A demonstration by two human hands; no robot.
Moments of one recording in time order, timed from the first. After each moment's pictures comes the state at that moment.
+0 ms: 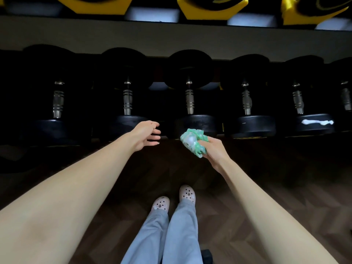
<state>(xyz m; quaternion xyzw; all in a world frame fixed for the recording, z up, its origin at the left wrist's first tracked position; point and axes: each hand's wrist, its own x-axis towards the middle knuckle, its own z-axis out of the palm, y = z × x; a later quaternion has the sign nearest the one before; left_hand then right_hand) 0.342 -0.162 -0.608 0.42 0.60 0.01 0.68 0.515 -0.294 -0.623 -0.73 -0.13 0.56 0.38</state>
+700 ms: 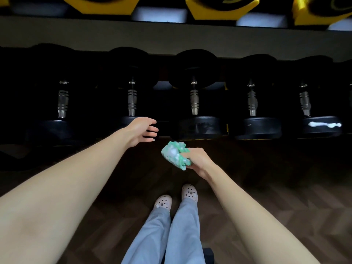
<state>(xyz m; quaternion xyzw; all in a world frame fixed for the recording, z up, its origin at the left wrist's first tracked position) 0.329 -0.138 -0.603 0.40 0.61 0.00 0.68 0.469 -0.281 -0.625 -0.68 -0.08 0.66 0.32</state>
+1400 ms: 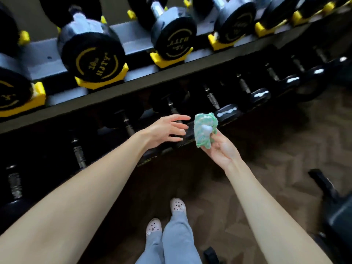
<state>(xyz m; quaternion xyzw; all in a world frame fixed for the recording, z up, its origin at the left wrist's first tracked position) 0.539 -0.225 -0.442 0.60 0.27 -0.13 0.74 0.626 -0.400 -0.436 -0.44 0.10 0.49 0.74</state>
